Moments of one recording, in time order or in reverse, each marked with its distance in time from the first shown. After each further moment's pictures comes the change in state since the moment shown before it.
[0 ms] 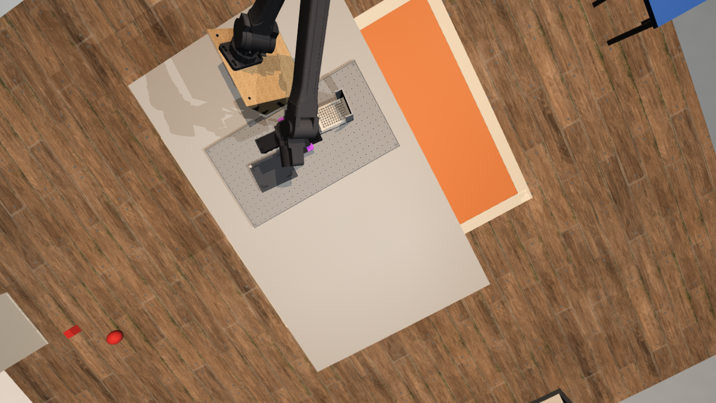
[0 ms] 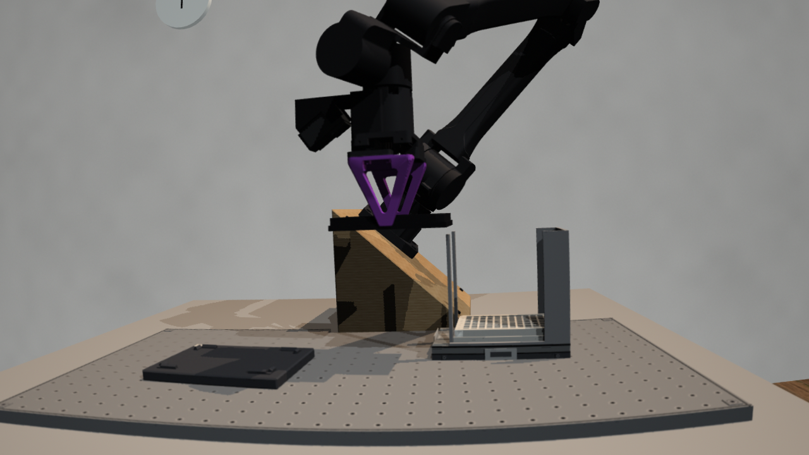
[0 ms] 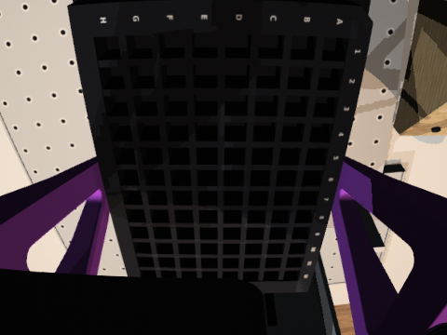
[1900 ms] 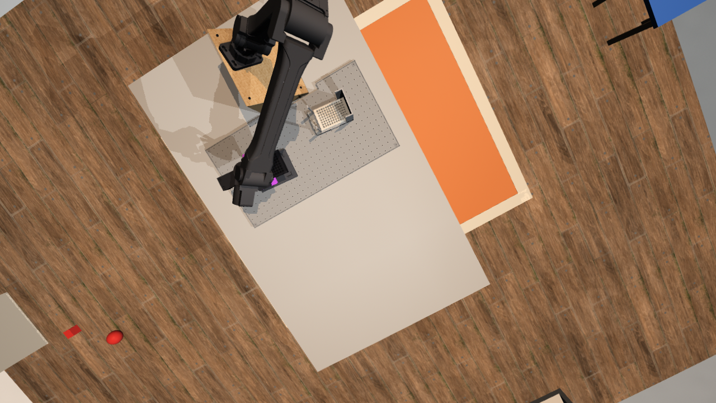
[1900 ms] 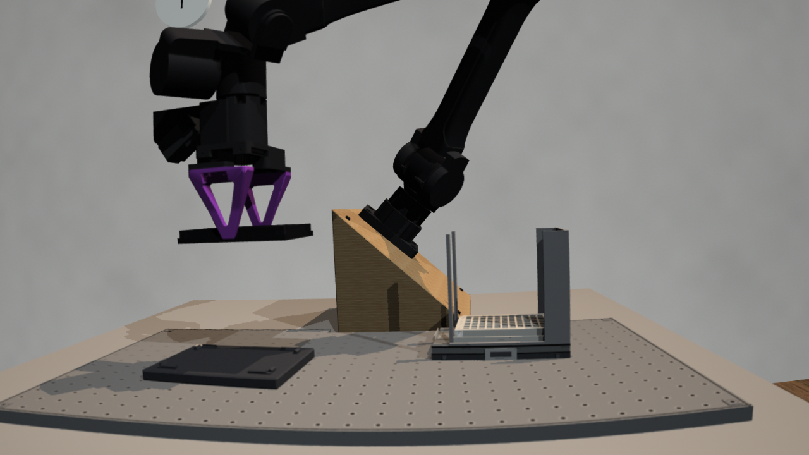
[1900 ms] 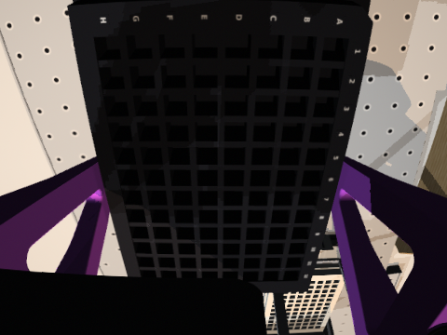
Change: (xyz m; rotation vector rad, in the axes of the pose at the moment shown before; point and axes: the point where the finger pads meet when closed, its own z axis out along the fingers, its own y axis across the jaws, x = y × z) arm -0.157 0.052 0.006 0.004 0.004 -0.007
